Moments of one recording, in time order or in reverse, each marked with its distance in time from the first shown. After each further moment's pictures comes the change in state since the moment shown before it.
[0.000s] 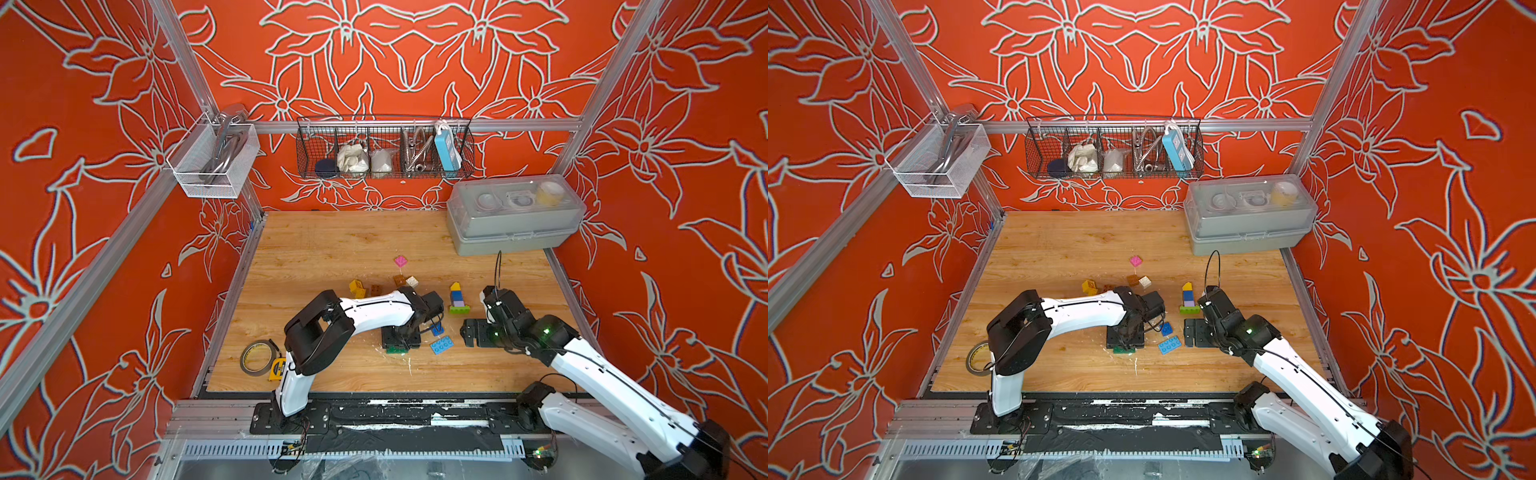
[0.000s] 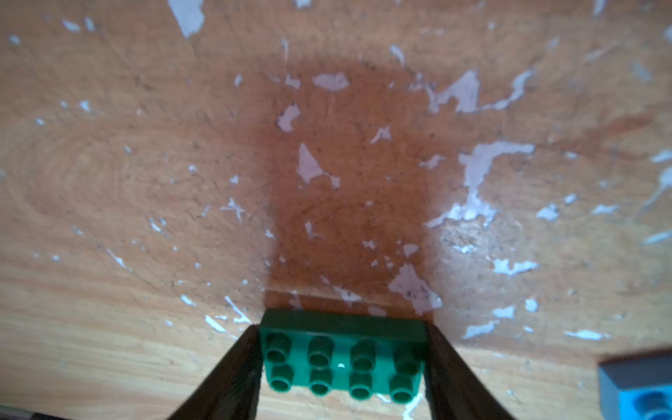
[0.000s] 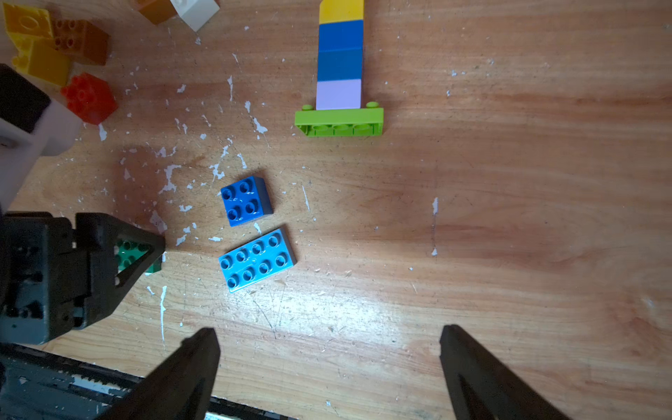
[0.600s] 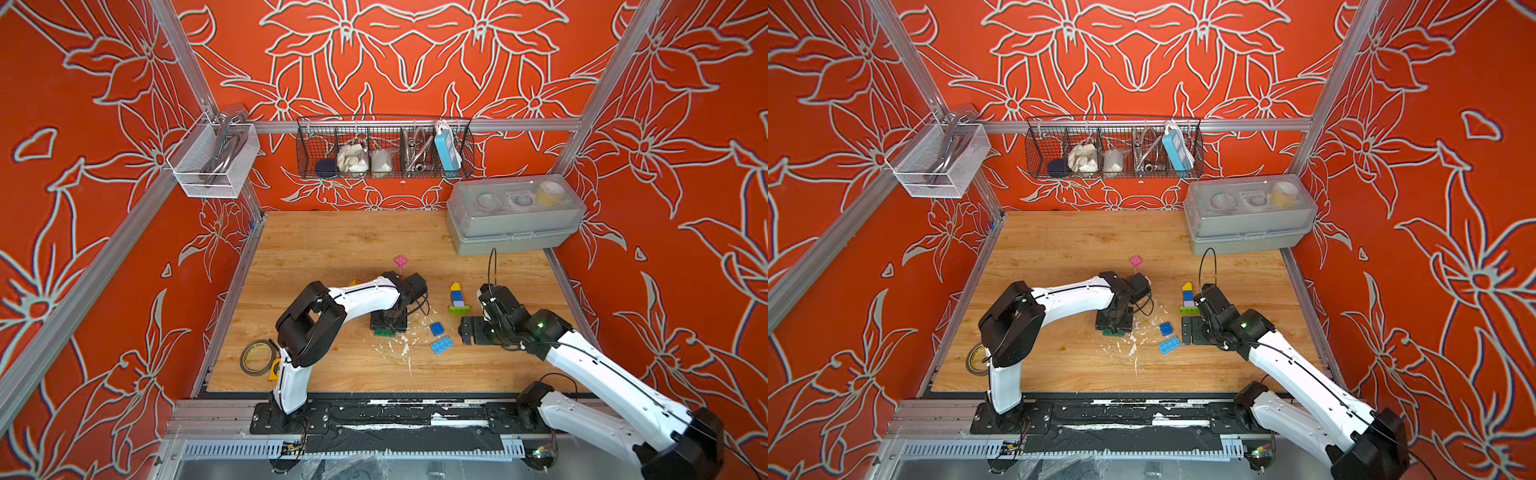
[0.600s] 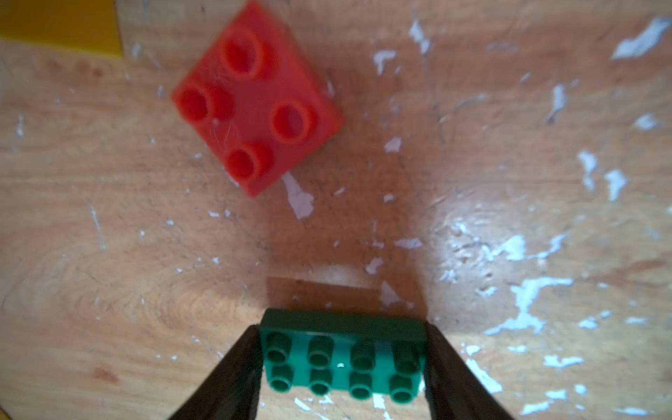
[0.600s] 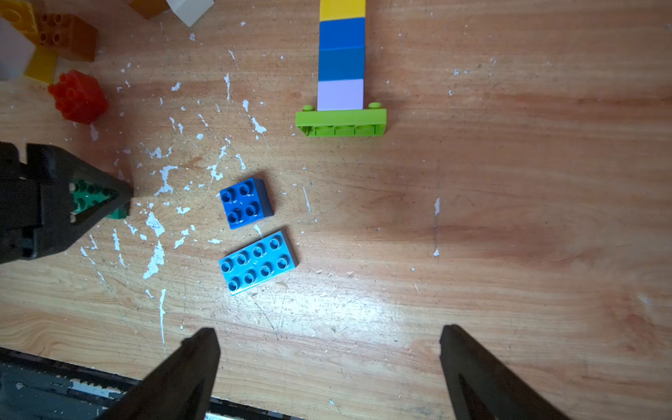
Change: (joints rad) left arm 0.155 -0.017 -0.005 0.052 -0.046 0.228; right arm 0.020 0.066 0.031 -0.008 0.012 0.019
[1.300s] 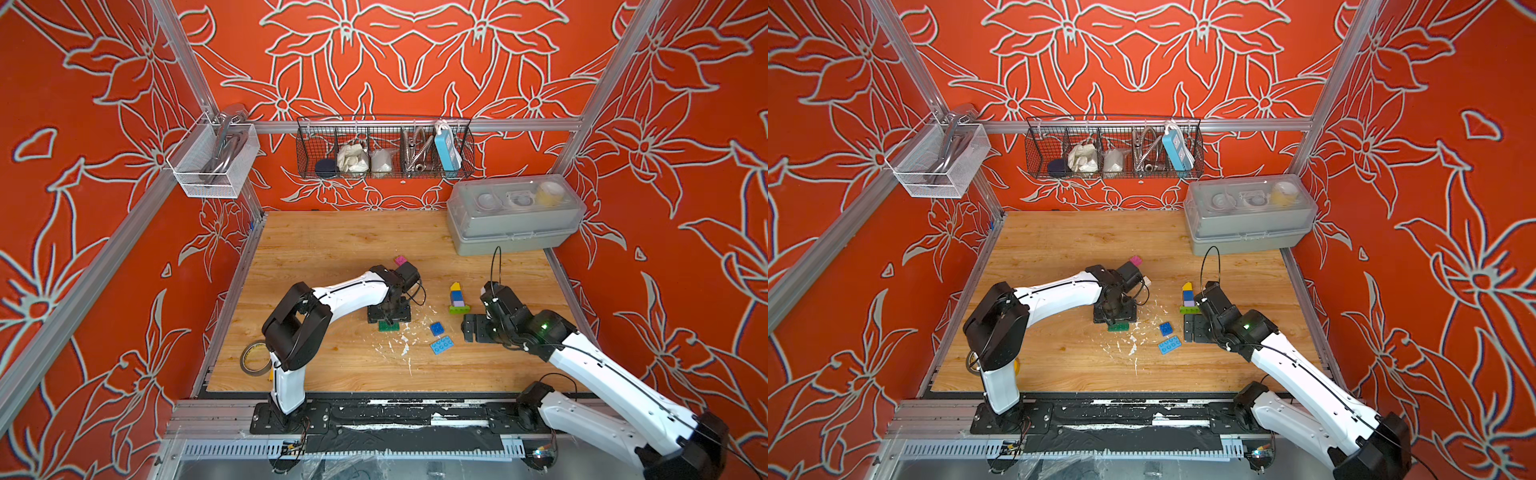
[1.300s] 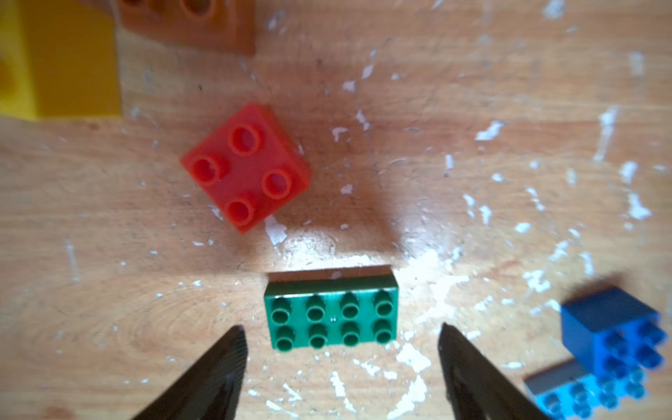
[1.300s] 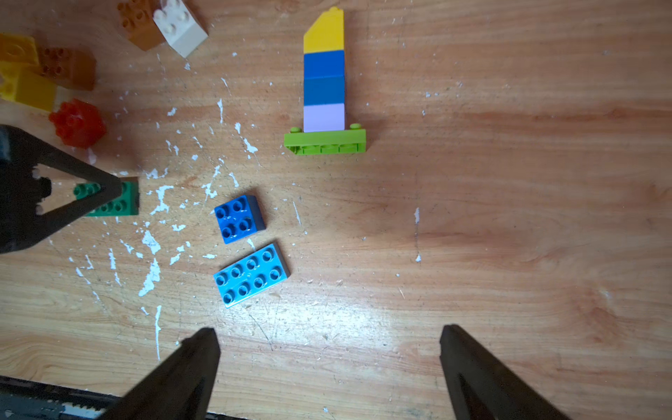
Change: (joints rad) left arm 0.052 -0.107 -0.032 0.093 0.093 0.008; right arm 0.008 -0.031 0.026 -0.016 0.063 0.021
